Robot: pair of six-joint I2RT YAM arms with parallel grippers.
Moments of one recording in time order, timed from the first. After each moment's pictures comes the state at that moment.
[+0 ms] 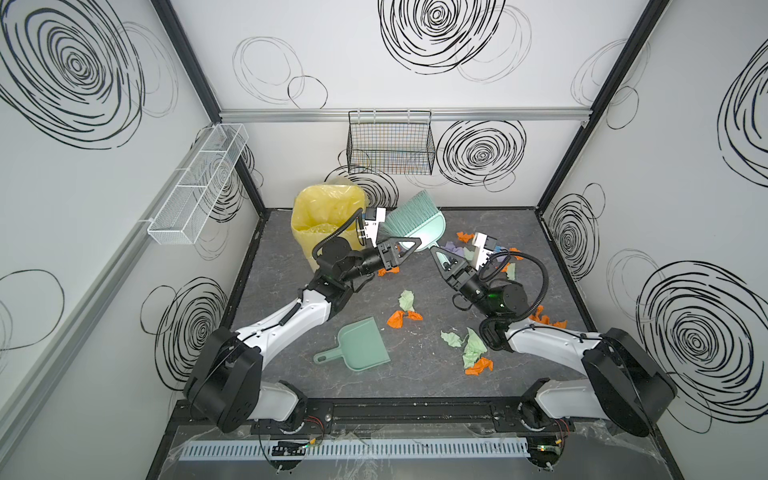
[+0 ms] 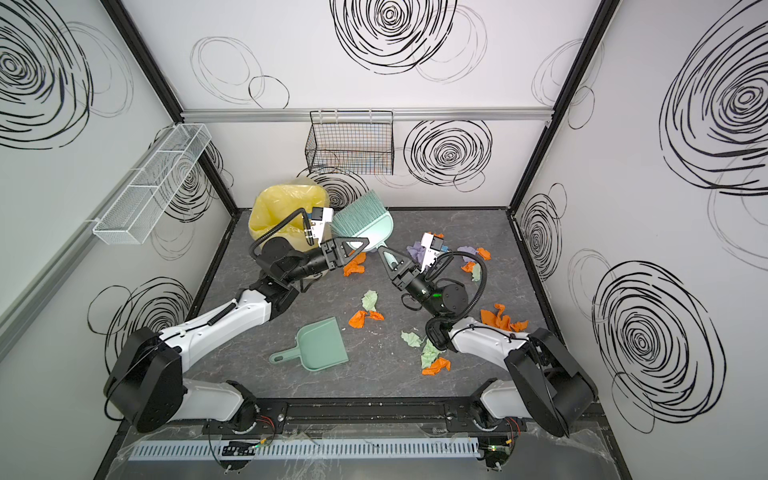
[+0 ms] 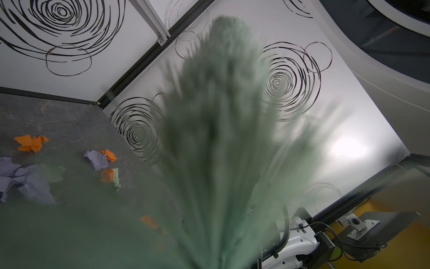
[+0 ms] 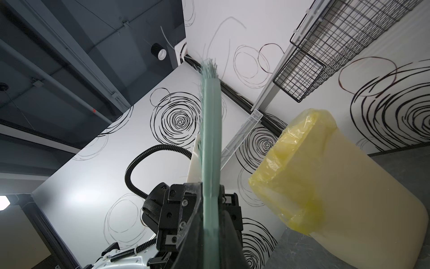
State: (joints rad) left arm -0.51 1.39 0.89 0.73 0.70 -1.03; right arm 0.61 1.34 0.50 1.35 -0.27 1.12
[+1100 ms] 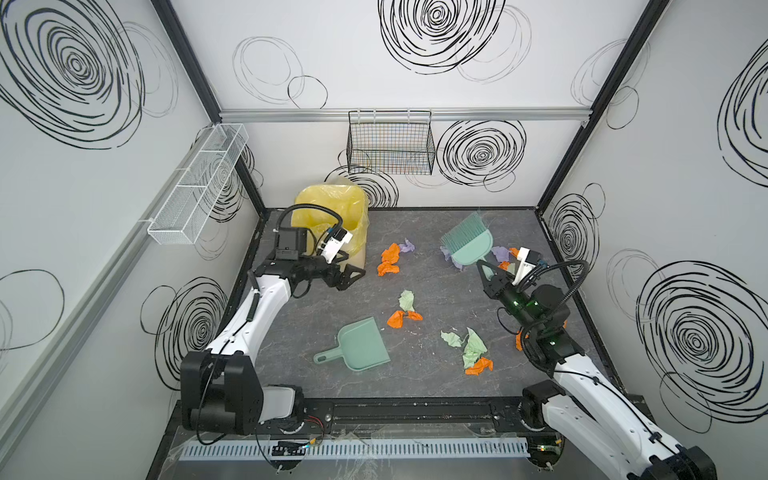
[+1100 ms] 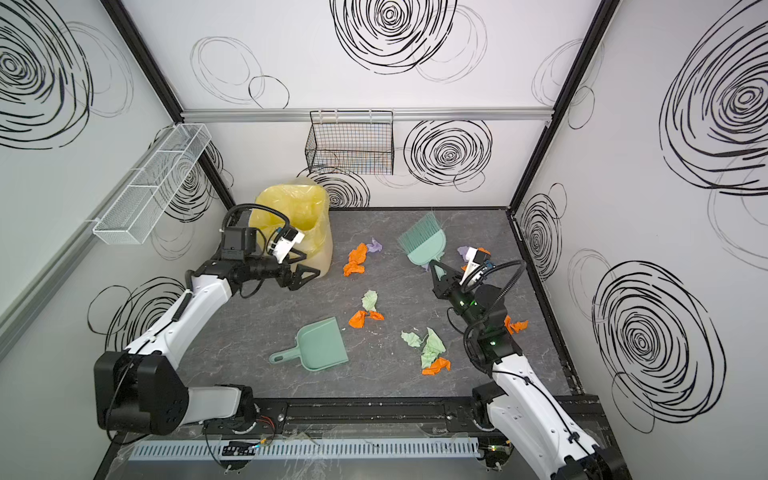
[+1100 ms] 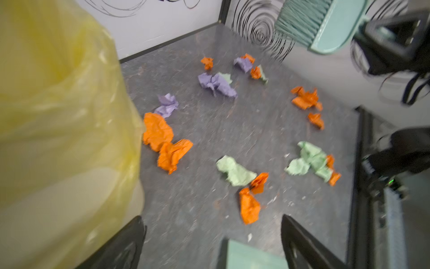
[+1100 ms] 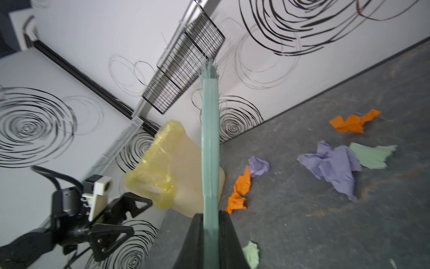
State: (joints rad) left arm 0.00 1.33 1.05 -0.58 0.79 0.54; right arm 0.28 0.75 0.40 0.29 -0.22 0.78
